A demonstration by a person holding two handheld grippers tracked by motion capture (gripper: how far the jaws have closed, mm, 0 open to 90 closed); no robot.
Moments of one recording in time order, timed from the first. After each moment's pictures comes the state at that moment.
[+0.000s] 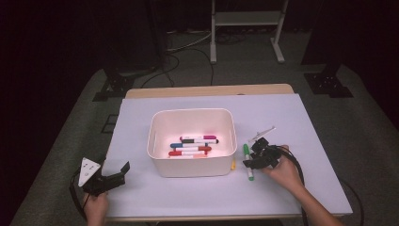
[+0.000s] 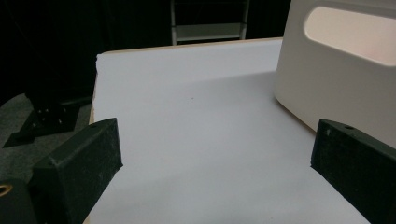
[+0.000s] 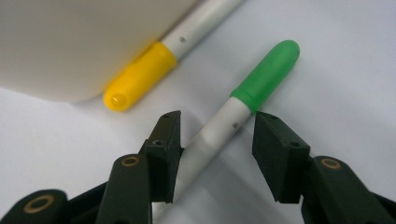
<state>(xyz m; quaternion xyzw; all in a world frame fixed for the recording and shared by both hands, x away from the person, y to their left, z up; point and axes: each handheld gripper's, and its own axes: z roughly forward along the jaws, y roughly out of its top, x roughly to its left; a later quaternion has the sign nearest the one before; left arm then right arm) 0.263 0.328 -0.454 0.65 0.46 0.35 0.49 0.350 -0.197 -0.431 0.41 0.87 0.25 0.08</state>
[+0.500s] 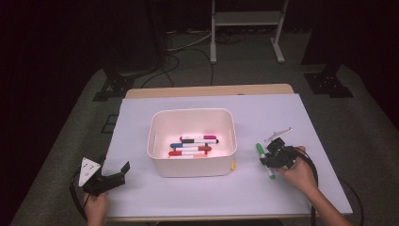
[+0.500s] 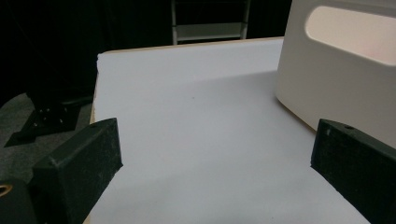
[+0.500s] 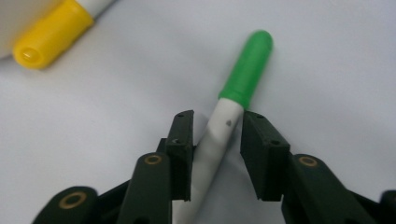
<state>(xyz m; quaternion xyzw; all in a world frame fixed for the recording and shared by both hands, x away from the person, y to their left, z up) 0.263 0.328 -0.454 0.65 0.46 0.35 0.49 0.345 -0.240 -0.432 0.45 0.86 0.23 0.12</state>
